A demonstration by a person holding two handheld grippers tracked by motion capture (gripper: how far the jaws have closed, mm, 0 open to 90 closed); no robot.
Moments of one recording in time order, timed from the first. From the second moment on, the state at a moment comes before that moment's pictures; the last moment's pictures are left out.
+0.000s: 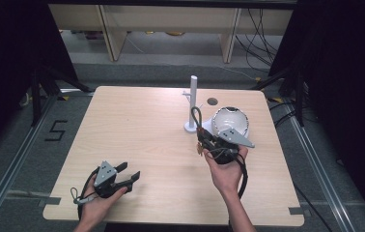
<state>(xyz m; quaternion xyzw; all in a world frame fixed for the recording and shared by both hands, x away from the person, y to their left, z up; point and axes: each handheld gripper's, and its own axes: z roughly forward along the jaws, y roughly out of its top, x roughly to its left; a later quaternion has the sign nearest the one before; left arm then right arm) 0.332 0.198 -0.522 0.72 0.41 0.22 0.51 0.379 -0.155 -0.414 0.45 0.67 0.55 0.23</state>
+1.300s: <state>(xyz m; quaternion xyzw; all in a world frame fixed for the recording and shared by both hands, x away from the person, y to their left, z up) 0.331 0.197 -0.522 0.72 0.41 0.23 0.51 0.402 -0.141 -0.410 0.45 0.67 0.54 0.24</state>
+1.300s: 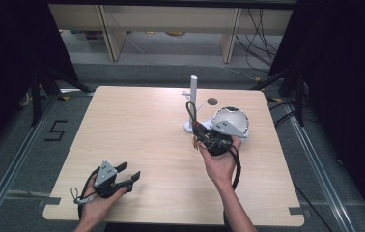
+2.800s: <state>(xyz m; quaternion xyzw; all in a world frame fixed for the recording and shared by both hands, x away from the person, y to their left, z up) 0.331 0.198 -0.522 0.72 0.41 0.22 0.51 0.424 -0.124 -0.405 0.45 0.68 0.54 0.24</state>
